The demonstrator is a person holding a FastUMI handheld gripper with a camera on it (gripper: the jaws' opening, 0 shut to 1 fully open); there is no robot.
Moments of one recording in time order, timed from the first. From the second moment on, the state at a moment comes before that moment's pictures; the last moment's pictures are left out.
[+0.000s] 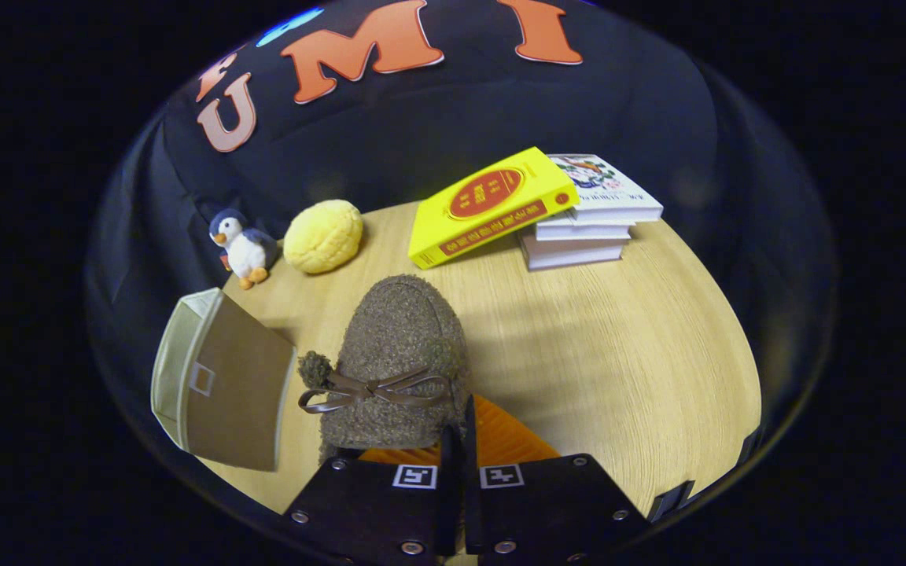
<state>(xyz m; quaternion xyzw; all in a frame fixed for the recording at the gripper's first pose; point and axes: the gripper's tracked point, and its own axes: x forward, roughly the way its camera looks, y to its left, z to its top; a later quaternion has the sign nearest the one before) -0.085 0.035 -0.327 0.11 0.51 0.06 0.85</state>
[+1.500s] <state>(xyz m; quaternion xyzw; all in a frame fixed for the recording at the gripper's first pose) -0.098 0.347 -0.288 0.07 0.59 0.14 0.79</state>
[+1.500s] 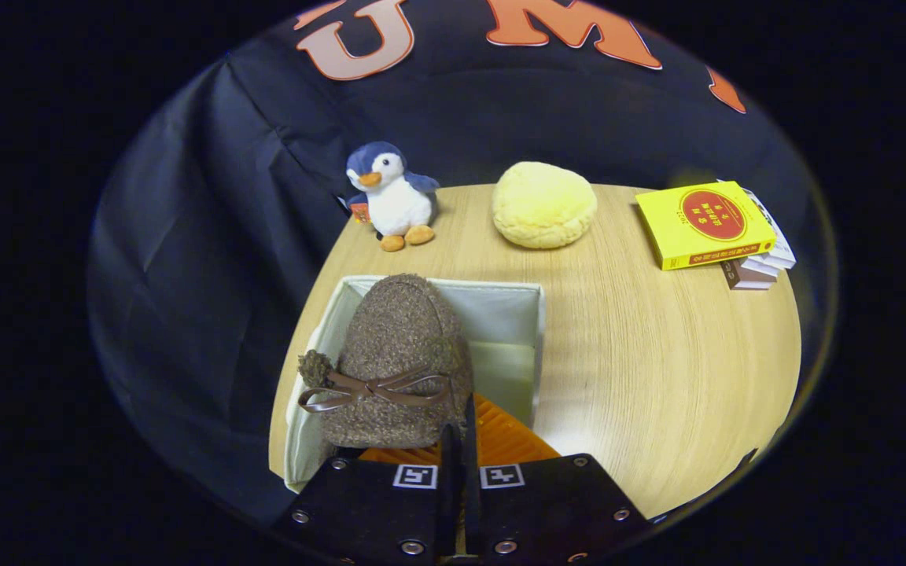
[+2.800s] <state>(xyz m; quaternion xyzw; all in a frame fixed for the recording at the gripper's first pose) -0.073 0.235 -0.179 0.11 0.44 0.15 0.88</state>
